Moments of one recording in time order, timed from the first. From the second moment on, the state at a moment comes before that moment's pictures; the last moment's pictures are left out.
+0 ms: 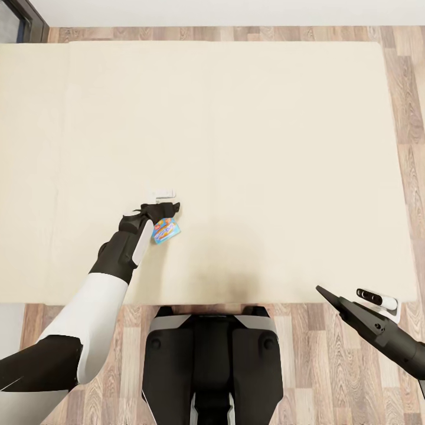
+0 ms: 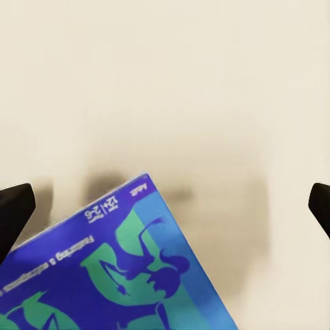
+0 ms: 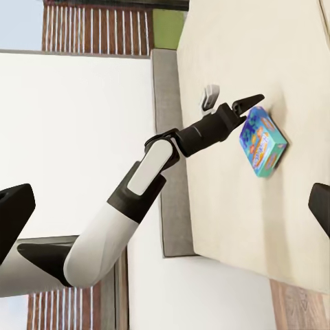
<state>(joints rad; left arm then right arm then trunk) -1.09 -0.08 -0.05 -0.93 0.09 0.49 0.05 -0.19 -0.18 -0.48 -1.58 -0.70 0.83 1.37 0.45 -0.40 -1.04</state>
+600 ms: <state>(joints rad) -1.09 -0.08 -0.05 -0.93 0.09 0.49 0.04 -0.19 -0.18 -0.48 -1.58 -0.70 0.83 1.37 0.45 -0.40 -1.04</state>
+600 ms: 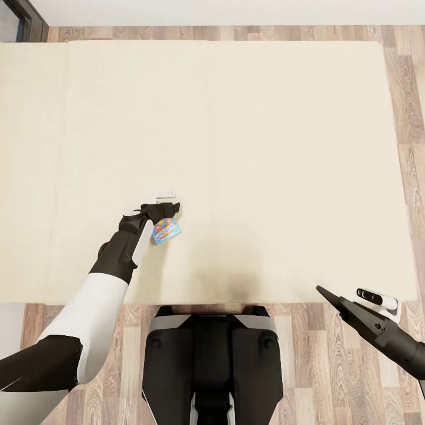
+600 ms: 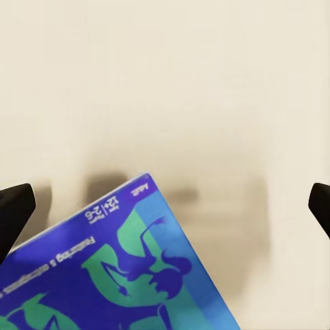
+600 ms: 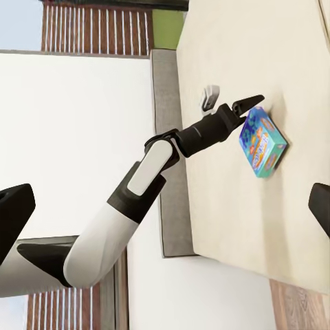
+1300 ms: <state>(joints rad) -1.09 -0.08 -0.04 -0.92 0.09 0.59 0.05 -0.19 -0.18 -0.48 -1.58 -0.70 0.83 1.37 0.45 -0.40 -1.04</state>
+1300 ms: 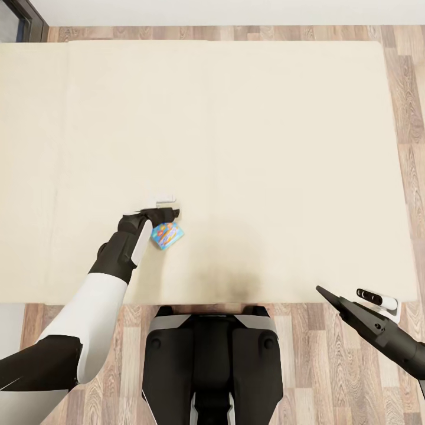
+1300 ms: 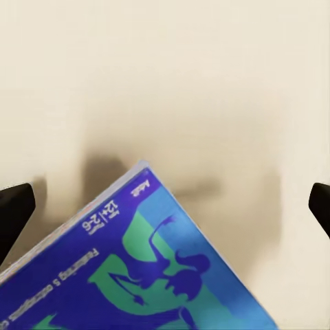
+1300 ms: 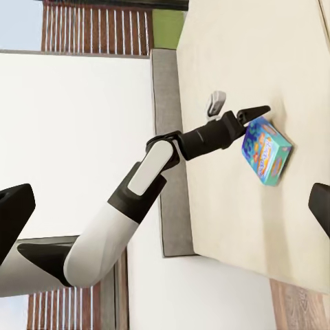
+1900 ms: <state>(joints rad) -1.09 -0.08 -0.04 -0.94 0.09 0.70 0.04 -0.19 -0.18 -0.48 -1.58 -0.70 0.83 1.37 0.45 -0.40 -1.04</state>
